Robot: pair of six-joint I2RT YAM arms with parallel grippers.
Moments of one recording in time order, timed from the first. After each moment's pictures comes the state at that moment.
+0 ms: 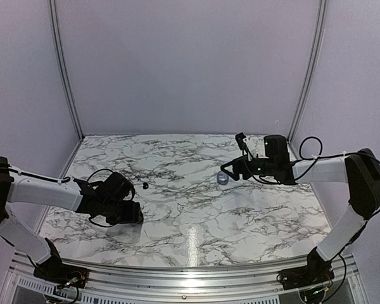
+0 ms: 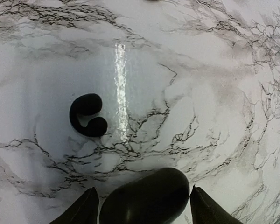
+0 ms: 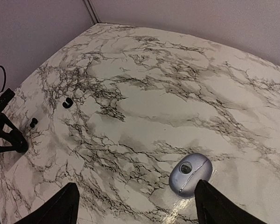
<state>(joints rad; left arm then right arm) -0.80 1.45 0.67 -0.30 -0.10 -0.80 0.40 1.61 0.86 0.26 -0.49 0.05</state>
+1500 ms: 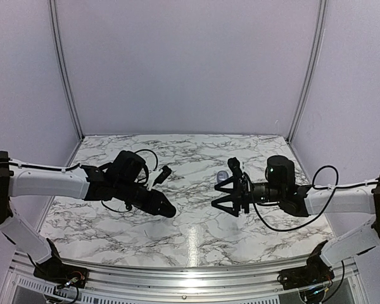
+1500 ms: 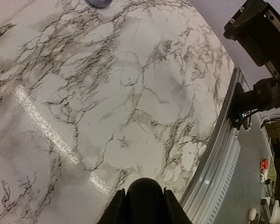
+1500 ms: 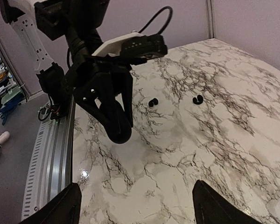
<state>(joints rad) -0.86 1.53 0.89 -0.15 0.41 -0.41 0.63 1.32 0.55 0.44 -0.75 0.04</state>
